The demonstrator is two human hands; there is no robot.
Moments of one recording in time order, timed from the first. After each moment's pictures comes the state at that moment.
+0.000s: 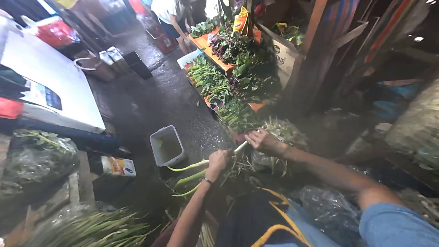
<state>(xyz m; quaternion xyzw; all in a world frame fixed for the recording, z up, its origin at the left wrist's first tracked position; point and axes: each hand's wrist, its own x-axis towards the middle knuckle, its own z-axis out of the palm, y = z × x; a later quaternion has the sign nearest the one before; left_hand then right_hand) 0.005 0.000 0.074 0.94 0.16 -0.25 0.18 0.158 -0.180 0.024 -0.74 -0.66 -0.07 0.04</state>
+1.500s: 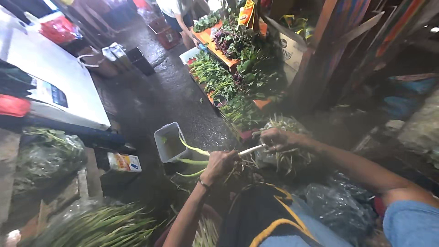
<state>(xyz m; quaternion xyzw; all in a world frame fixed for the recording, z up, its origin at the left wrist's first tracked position) -0.029 0.029 0.049 0.98 -0.03 0.03 0.21 0.194 -0.195 0.052 -0.61 -0.66 0.25 0.36</state>
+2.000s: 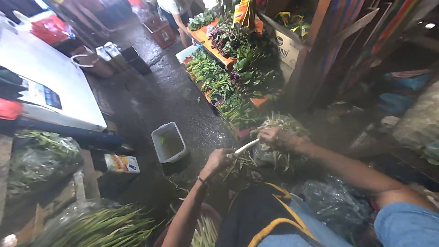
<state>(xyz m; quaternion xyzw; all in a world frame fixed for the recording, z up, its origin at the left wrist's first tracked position) -0.005 0.030 0.062 0.90 0.11 -0.23 0.35 0.184 -0.209 0.023 -0.72 -0.66 0.02 0.20</state>
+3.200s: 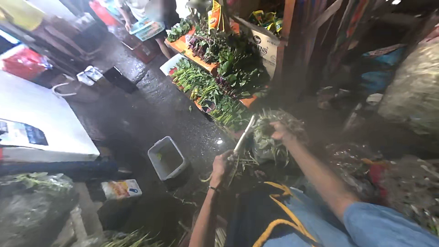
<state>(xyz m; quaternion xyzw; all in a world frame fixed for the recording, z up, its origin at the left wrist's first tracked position) 0.014 0.007 0.020 0.90 0.17 -0.11 0.38 0.199 -0.205 0.008 -0.46 0.21 0.32 0.80</state>
